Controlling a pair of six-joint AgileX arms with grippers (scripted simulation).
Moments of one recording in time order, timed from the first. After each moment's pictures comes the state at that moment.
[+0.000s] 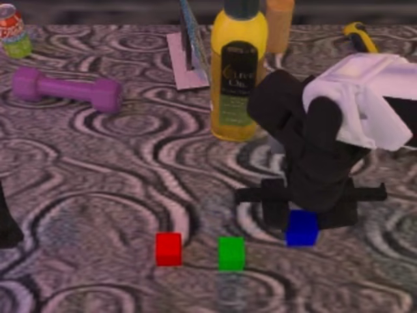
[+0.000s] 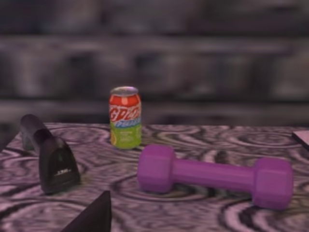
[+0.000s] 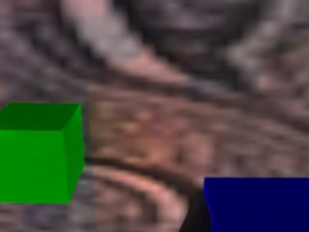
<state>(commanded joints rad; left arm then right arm) 0.02 0.00 0.00 0.00 0.00 0.00 0.71 1.82 1.28 -1.00 0.02 0.71</state>
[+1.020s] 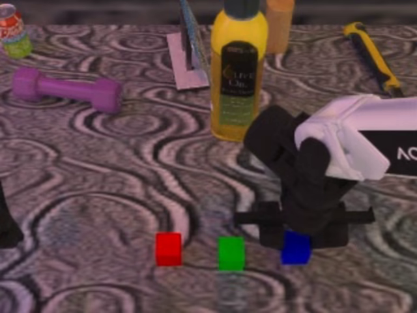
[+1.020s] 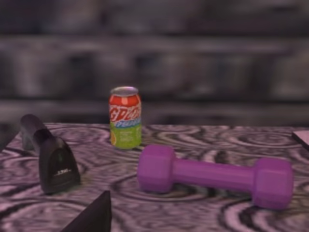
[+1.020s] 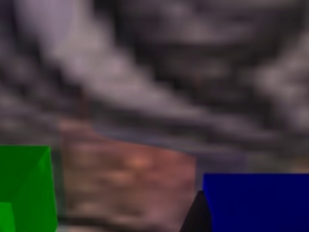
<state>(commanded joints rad) 0.02 0.00 0.00 0.00 0.00 0.00 0.71 1.89 1.15 -0.80 0.02 0.71</state>
